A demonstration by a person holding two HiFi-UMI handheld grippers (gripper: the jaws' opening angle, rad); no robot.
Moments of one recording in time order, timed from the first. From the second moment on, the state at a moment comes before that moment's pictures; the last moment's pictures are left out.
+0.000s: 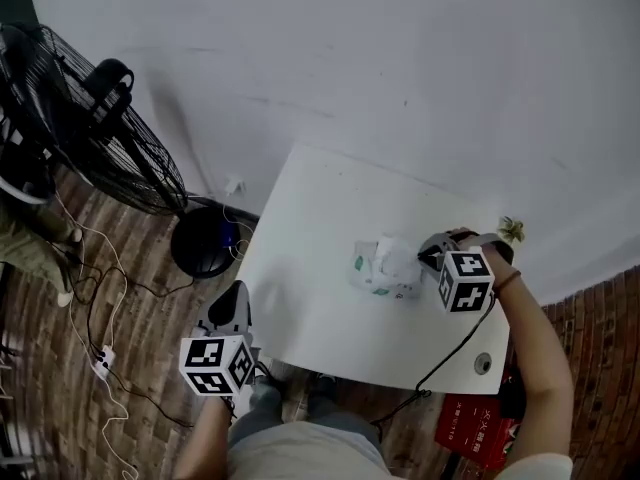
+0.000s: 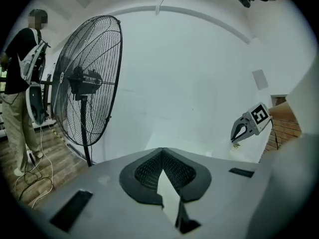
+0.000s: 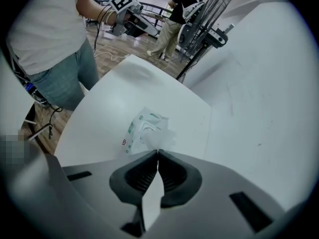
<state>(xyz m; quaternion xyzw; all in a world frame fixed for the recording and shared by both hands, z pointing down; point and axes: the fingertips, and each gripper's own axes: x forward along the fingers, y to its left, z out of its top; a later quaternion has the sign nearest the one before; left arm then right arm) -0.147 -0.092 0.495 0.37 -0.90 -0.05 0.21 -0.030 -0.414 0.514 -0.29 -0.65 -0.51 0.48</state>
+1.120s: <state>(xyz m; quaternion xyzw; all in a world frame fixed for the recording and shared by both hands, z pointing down) -0.178 -0.230 0.409 0.58 -0.81 -0.03 0.12 0.063 -0.433 0.391 0.25 -0.91 -0.12 0.31</state>
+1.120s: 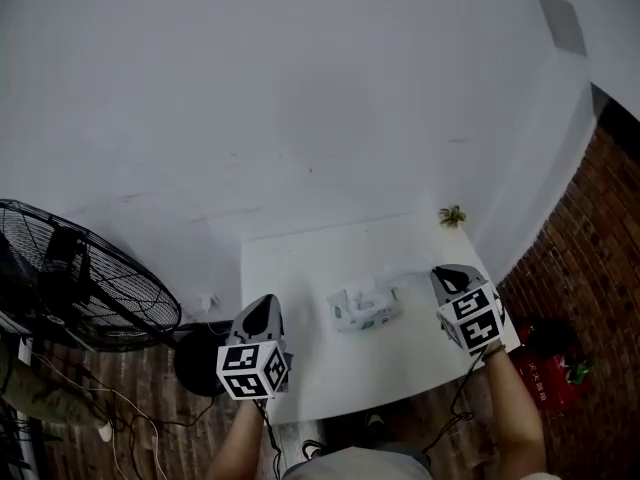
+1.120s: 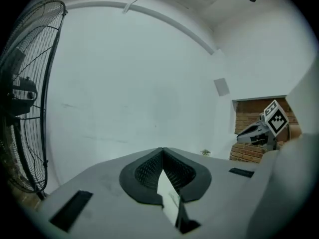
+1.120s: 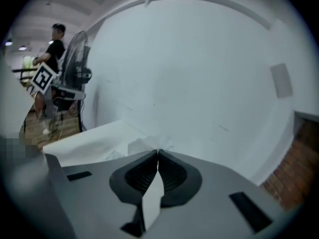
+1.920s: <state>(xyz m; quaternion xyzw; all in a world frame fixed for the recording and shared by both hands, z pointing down) -0.114 -0.294 0.411 0.61 -0.78 -0.03 0.14 0.176 -0.406 0.409 0.46 -0.87 0.09 0.10</state>
